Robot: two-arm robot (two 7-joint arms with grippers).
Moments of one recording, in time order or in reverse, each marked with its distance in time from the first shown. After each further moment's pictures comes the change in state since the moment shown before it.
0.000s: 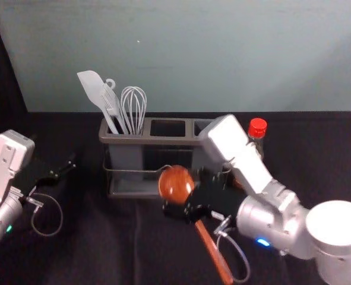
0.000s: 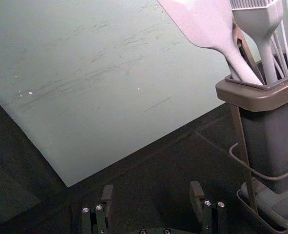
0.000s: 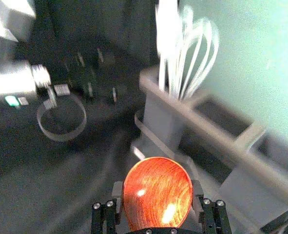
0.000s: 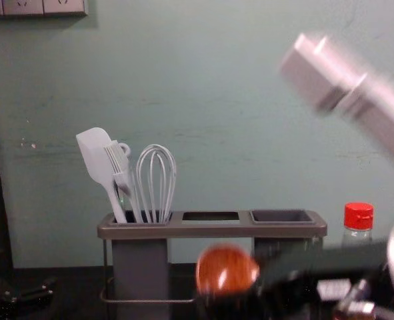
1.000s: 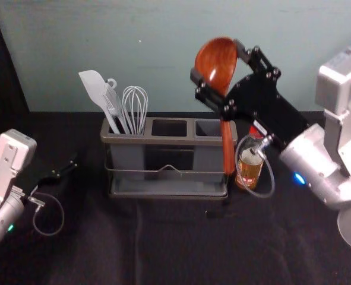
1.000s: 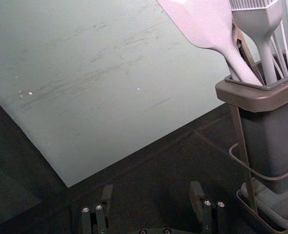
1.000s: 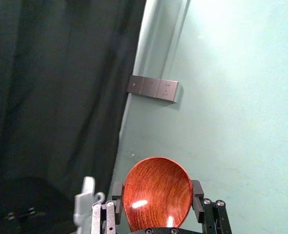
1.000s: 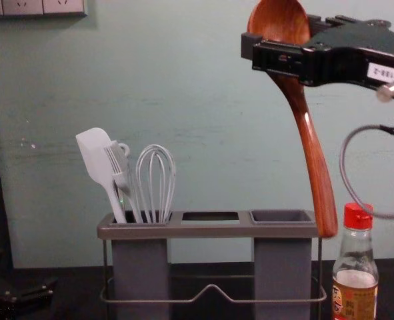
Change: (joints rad) left arm 0.000 0.000 0.000 0.000 0.000 0.000 0.000; right arm -0.016 -0.073 0.193 -0.006 -0.006 -0.616 -0.053
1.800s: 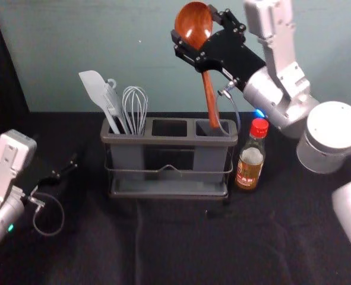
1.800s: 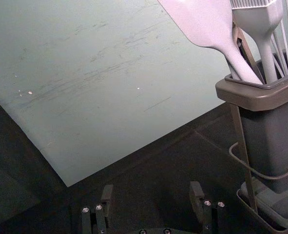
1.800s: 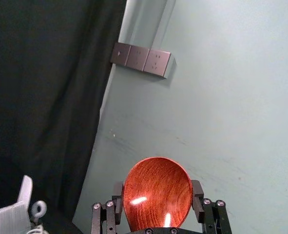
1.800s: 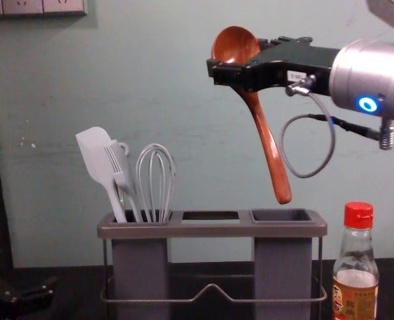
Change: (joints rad) left arm 0.000 0.000 0.000 0.000 0.000 0.000 0.000; right arm 0.370 -0.121 -0.084 0.384 -0.093 0.093 -0.005
